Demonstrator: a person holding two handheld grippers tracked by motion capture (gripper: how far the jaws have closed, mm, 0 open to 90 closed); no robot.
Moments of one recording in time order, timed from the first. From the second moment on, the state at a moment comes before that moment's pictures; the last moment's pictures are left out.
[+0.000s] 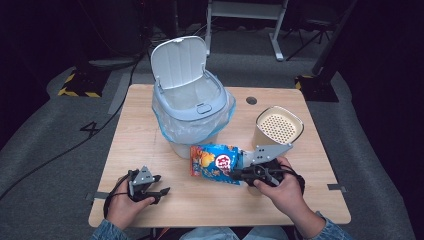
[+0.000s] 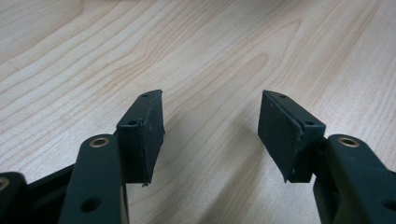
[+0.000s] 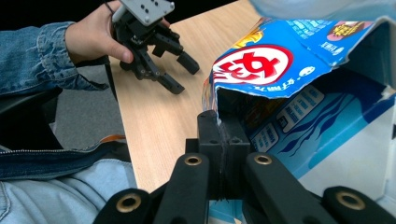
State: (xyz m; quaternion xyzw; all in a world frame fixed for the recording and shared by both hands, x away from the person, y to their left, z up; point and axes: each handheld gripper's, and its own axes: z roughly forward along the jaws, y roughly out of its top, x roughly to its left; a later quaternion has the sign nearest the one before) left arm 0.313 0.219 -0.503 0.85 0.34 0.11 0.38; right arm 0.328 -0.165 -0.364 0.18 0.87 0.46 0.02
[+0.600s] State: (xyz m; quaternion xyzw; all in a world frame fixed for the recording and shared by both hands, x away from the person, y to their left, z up) left arm 0.322 0.217 -0.504 0.86 0.33 0.13 0.37; right arm 0.312 -0.200 -0.325 0.18 0.87 0.45 0.09
